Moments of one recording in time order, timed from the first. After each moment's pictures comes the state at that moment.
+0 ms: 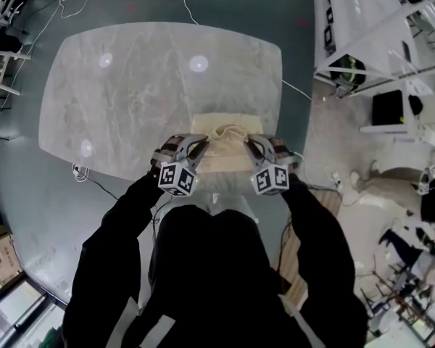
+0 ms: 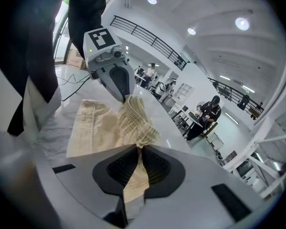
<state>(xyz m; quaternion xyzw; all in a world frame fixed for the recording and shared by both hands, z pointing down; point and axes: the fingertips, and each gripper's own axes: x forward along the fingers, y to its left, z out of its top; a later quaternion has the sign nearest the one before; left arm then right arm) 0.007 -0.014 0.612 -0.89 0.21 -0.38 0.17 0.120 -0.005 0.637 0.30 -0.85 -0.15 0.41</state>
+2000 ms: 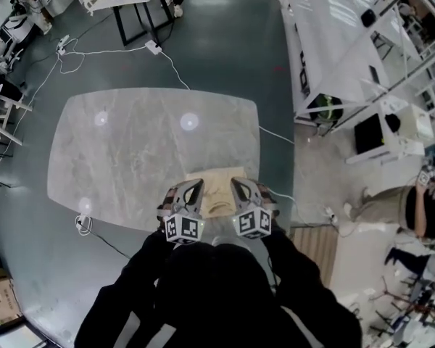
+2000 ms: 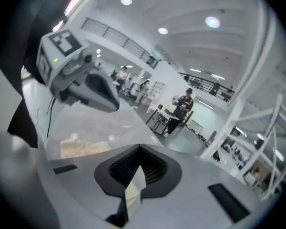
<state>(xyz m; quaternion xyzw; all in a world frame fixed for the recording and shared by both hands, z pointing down) 0.021 -0.028 0.498 -0.87 0.36 -0.30 0.15 0.110 -0.016 0.521 0.44 -0.83 -0.08 0.34</state>
